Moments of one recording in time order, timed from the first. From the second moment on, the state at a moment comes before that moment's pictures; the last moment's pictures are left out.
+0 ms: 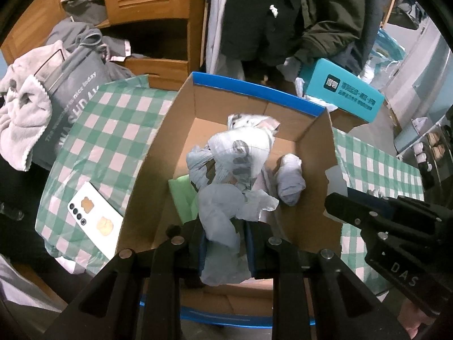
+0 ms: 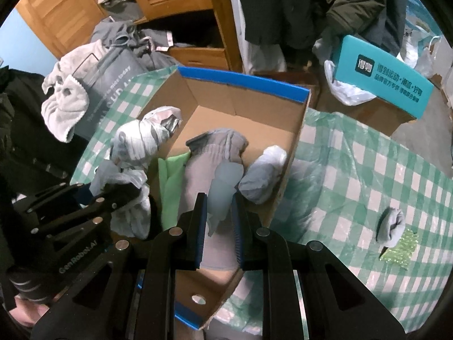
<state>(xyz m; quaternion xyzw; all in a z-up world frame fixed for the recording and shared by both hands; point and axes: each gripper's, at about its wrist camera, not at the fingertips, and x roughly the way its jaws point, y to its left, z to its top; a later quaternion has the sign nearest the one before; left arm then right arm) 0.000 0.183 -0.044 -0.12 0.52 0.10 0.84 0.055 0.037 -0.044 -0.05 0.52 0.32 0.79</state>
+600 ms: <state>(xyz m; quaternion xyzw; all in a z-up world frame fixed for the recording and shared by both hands) 0.003 0.168 -0.042 -0.11 0.51 0.10 0.84 0.059 0.019 -0.043 -0.03 0.52 0.31 0.79</state>
